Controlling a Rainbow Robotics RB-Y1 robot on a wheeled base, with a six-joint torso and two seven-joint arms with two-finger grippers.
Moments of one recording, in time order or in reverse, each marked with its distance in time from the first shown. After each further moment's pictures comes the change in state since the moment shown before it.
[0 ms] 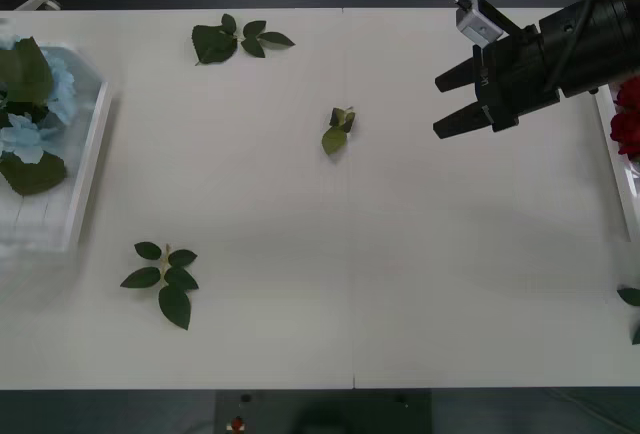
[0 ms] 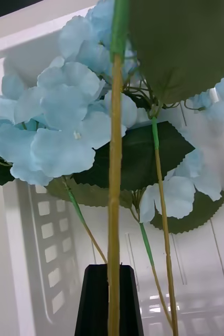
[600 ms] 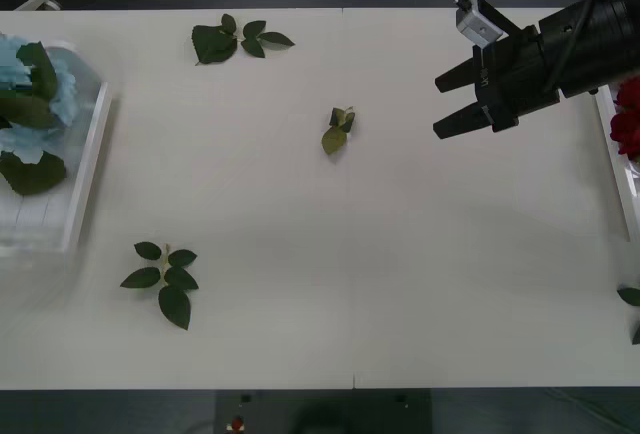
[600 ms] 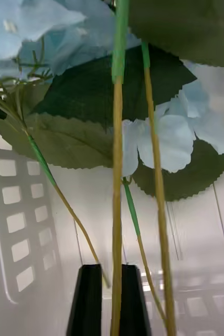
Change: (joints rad) right arm 0.000 0.000 0.001 0.000 0.000 -0.001 0.000; left arm 0.044 -0.072 -0.032 0.000 -0.089 -0.021 0.010
